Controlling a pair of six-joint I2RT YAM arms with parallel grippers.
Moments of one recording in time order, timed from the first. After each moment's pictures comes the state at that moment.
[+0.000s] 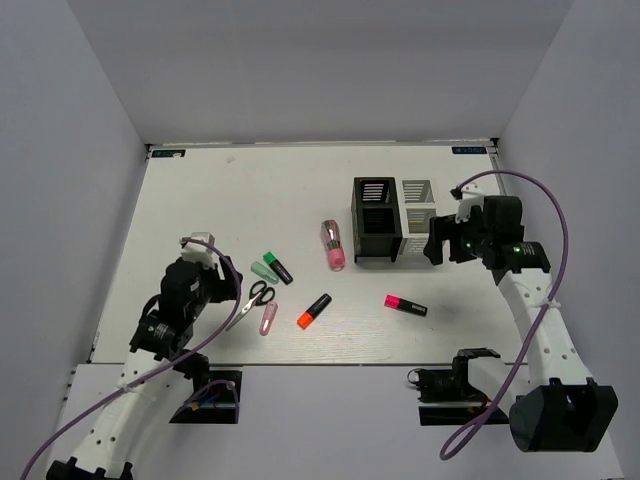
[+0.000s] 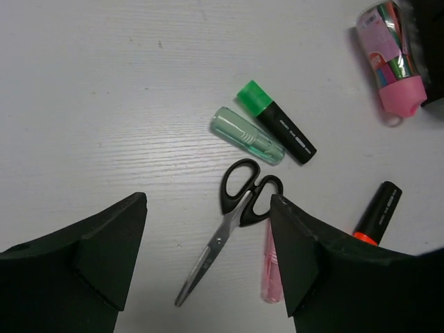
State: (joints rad) left arm -0.30 0.47 0.45 -0.47 -0.09 -0.25; right arm 0.05 1.00 0.94 -0.71 -0.30 -0.13
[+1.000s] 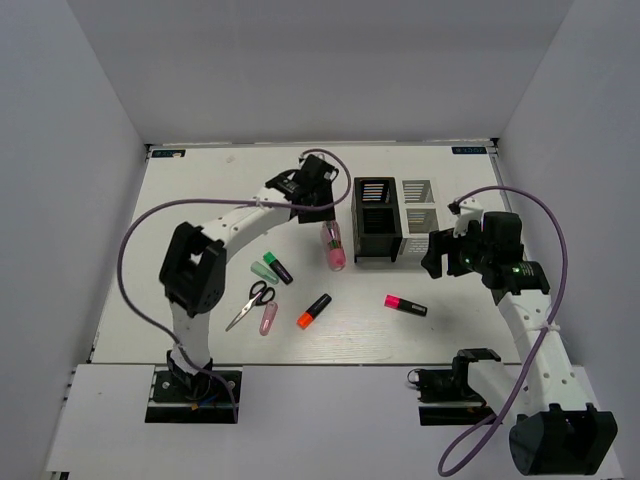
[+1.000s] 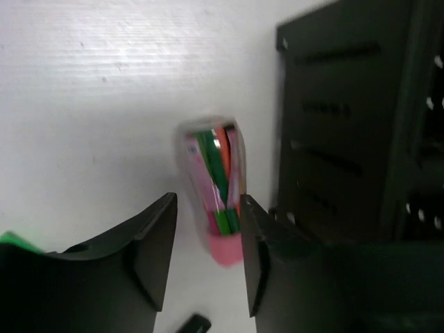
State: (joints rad) left arm -0.66 1.92 1.60 -0.58 -0.16 -0.60; right arm 0.06 0.87 0.80 -0.67 -0.35 -0.13
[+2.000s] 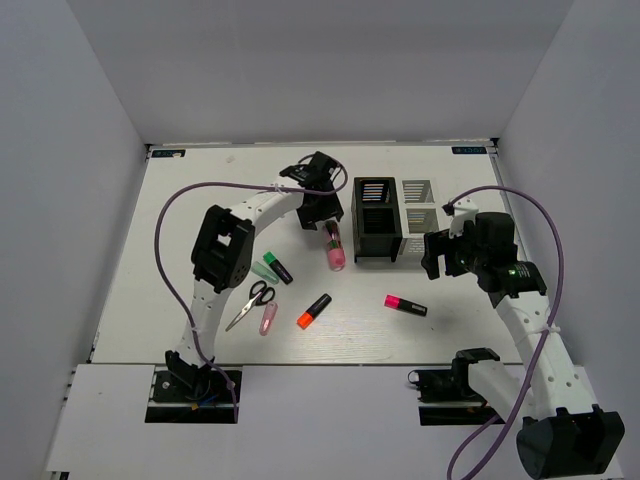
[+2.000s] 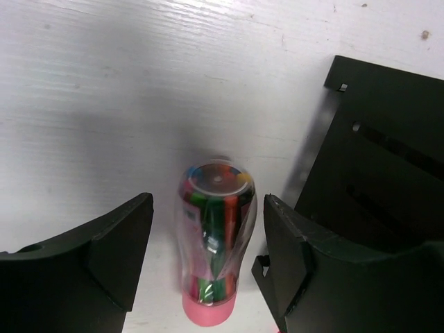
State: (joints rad) left arm -0.59 2.24 1.88 -0.74 -0.07 -0.84; right arm 0.14 0.86 0.80 -0.66 -0.22 -0.15
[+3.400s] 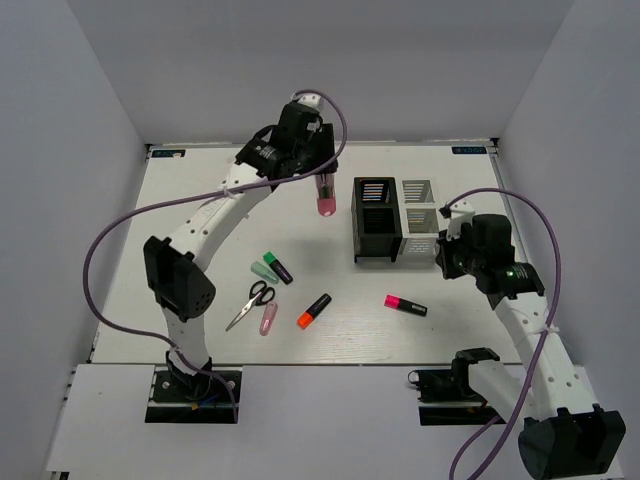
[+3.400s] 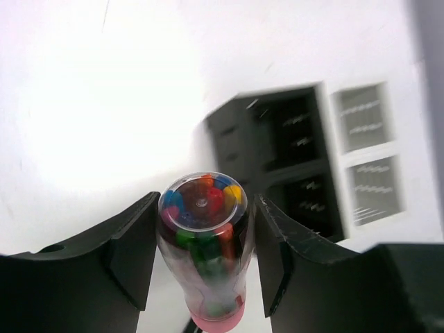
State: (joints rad) left arm -0.60 1.92 1.99 -0.77 -0.10 -0.48; right arm 0.16 0.85 0.78 -0.66 -0.20 -0.16
